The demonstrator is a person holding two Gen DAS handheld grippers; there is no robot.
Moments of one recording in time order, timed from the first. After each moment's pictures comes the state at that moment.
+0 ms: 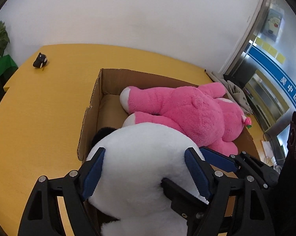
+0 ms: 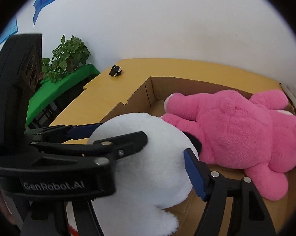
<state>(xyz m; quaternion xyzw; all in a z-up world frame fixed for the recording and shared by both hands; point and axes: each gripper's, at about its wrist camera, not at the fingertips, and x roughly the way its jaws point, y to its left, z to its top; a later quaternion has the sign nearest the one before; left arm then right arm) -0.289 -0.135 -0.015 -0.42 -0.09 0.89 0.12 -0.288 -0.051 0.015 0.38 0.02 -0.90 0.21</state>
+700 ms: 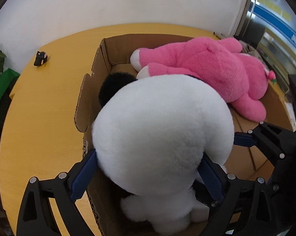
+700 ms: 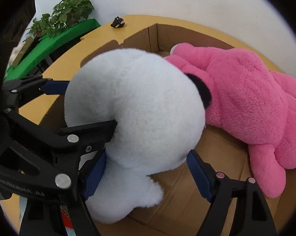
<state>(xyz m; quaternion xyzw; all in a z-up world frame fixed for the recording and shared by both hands) -0.283 -0.123 -0.052 -0.49 0.02 0.87 0.09 -0.292 -0.056 -0.046 0.50 0.12 -0.83 0.22</state>
